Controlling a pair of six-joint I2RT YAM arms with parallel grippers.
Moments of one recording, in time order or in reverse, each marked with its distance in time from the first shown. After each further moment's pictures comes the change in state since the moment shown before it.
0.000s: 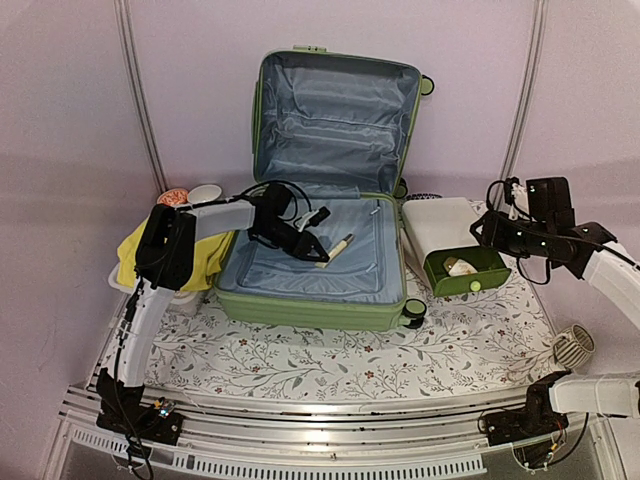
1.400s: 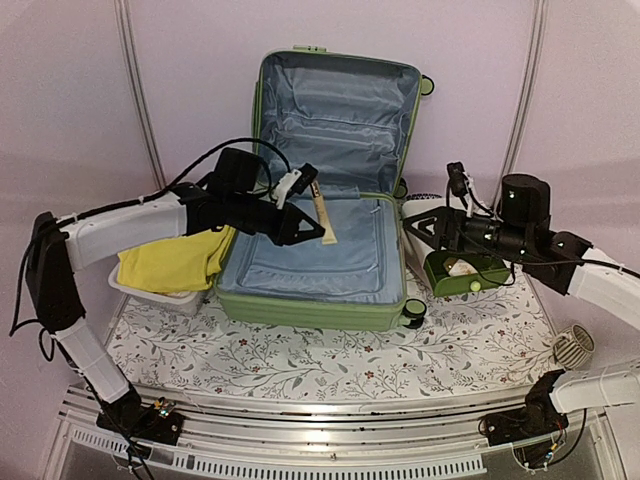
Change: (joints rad) left arm -0.164 -0.826 -0.661 0.296 -0.273 -0.179; right arm 0.305 0.039 -0.035 0.366 -0.346 0.079
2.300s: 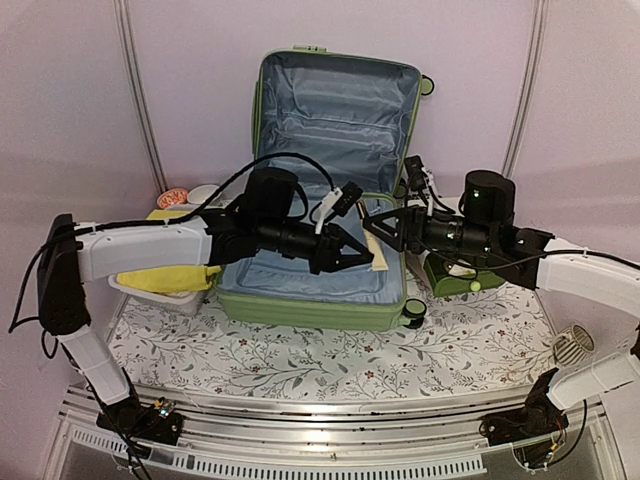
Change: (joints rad) left arm -0.232 0.019 -0.086 0.321 0.089 -0.106; right arm 0.164 0.196 0.043 0.286 -0.032 -0.067
